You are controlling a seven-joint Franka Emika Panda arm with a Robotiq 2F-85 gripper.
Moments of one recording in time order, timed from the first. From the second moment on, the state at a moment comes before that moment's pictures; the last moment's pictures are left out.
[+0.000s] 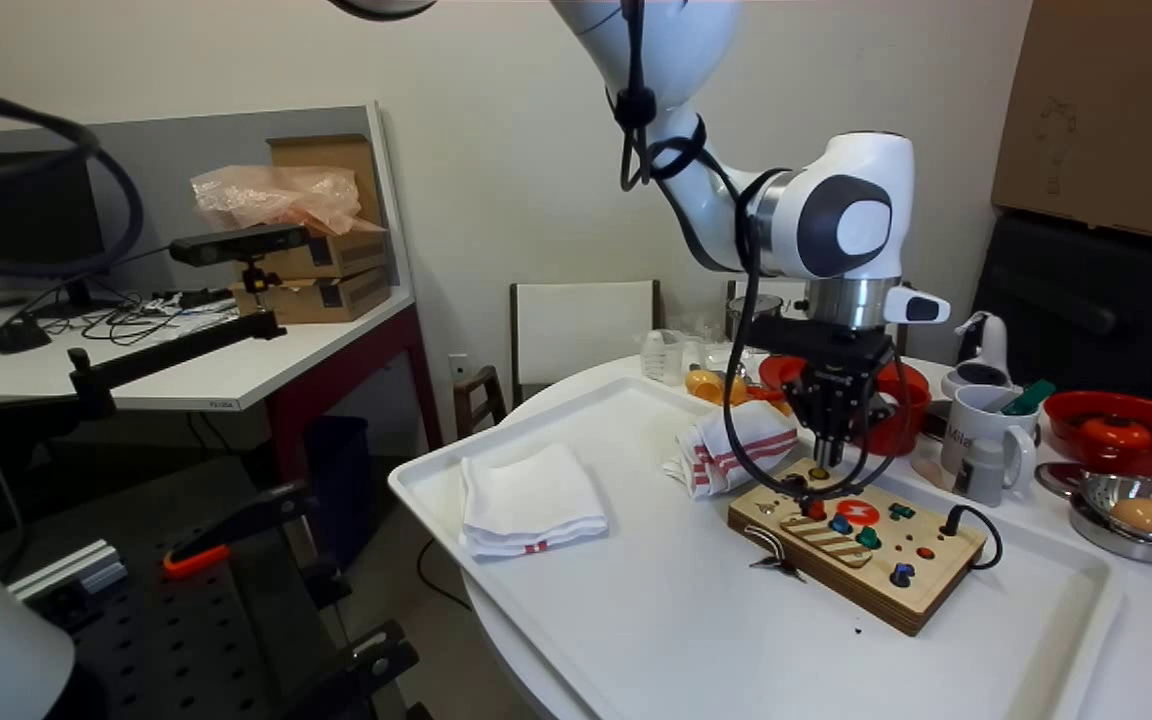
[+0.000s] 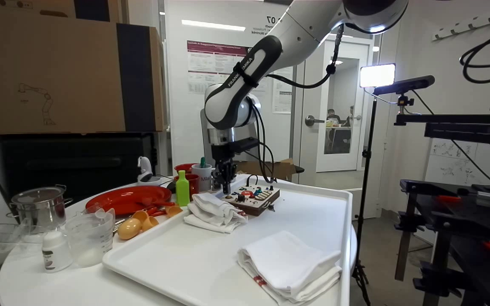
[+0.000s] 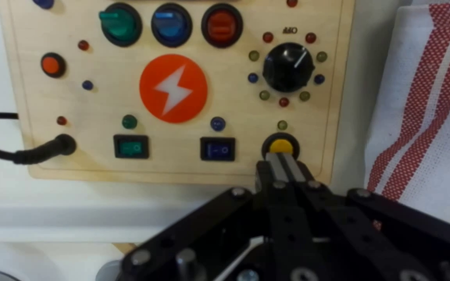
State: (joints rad) arm -0.14 1.14 -0.06 -1.21 -0.03 2.30 -0.10
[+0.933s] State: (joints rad) arm -0.14 1.16 -0.07 -1.18 -0.03 2.29 -0.07
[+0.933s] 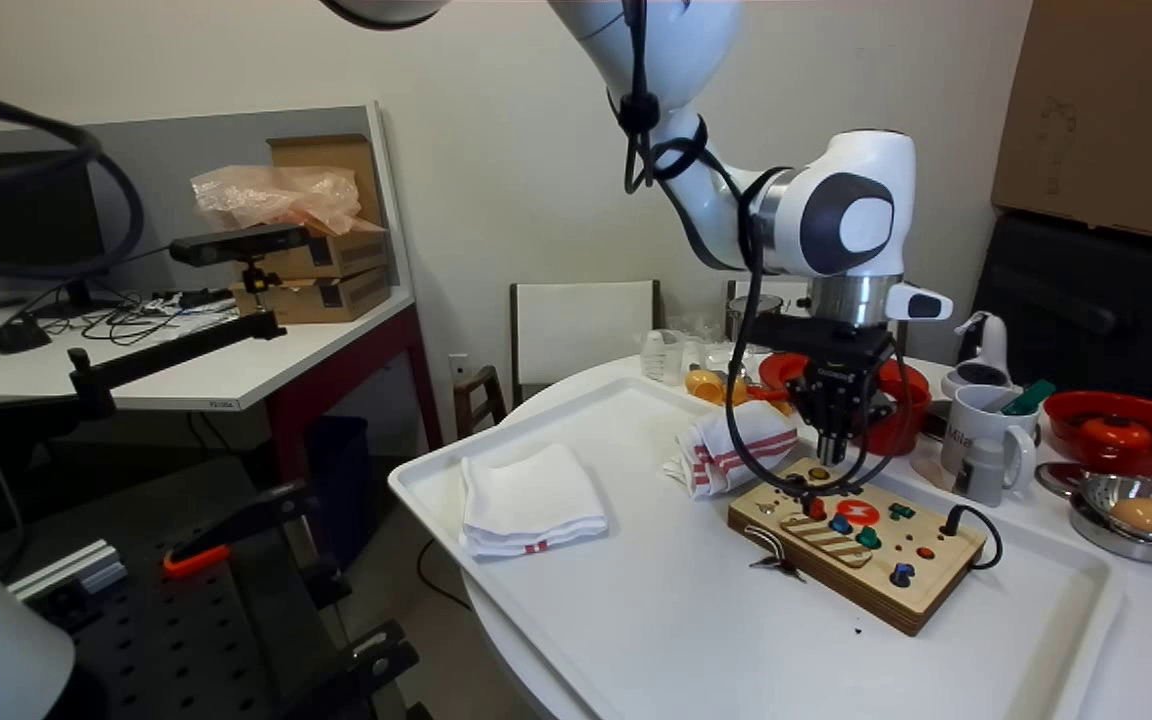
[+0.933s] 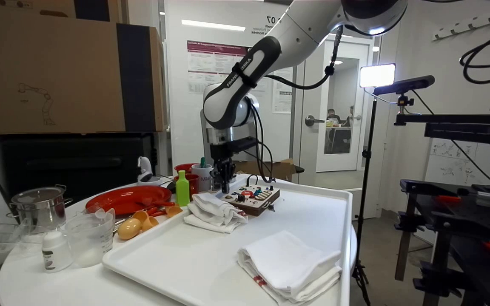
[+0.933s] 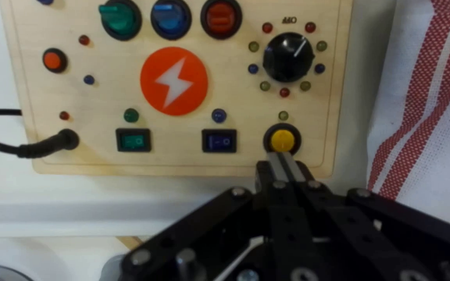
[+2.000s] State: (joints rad) arm -0.13 1.15 -0.07 -1.17 -0.03 2.26 -0.04
